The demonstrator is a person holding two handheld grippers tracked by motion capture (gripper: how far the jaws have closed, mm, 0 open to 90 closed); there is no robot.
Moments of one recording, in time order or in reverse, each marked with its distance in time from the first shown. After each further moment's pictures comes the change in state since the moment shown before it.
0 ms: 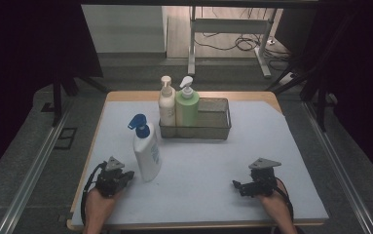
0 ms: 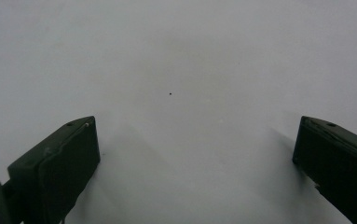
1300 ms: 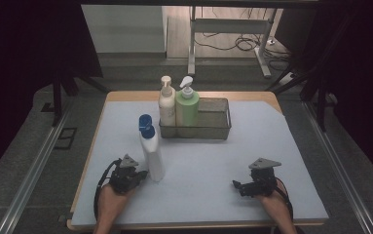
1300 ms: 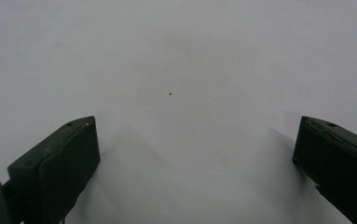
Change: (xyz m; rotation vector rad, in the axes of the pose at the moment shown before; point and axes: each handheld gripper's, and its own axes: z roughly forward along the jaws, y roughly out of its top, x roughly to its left) left arm -0.023 0.016 0.019 0.006 -0.106 0.023; right arm 0.000 0.000 0.000 -0.001 0.001 0.002
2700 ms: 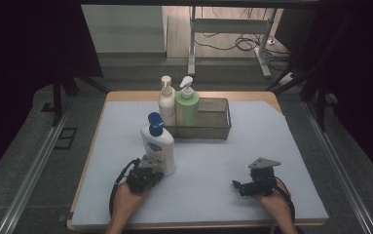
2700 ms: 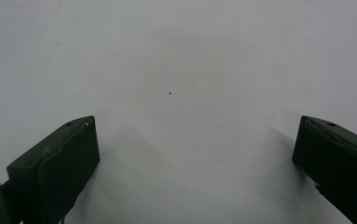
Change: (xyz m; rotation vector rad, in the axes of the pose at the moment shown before) left arm -0.031 0.019 0.026 0.019 -0.063 0.081; right arm 0.001 0.001 0.000 0.012 -0.006 -0.002
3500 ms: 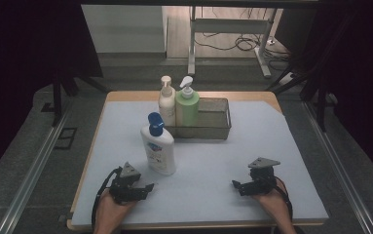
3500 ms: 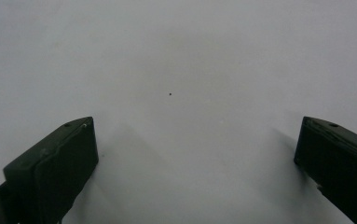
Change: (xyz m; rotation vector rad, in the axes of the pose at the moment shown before) left arm 0.008 -0.038 -0.035 -0.028 0.091 -0.086; right arm 0.000 0.001 0.001 0.006 0.001 0.002
